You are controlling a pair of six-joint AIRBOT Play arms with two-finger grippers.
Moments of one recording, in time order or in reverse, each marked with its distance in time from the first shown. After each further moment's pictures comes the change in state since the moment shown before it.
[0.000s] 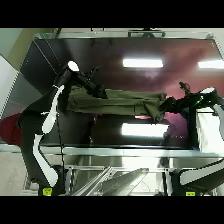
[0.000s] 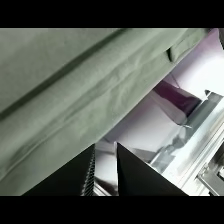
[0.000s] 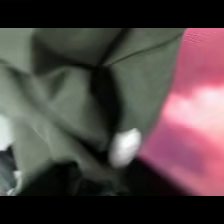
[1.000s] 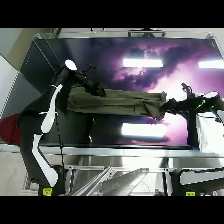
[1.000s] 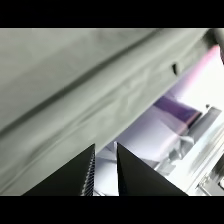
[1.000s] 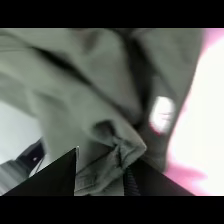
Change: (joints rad) left arm 0.014 0.001 0.013 0.002 0.011 -0.010; right arm -0.024 0.152 -0.138 0.090 -0.027 -0.035
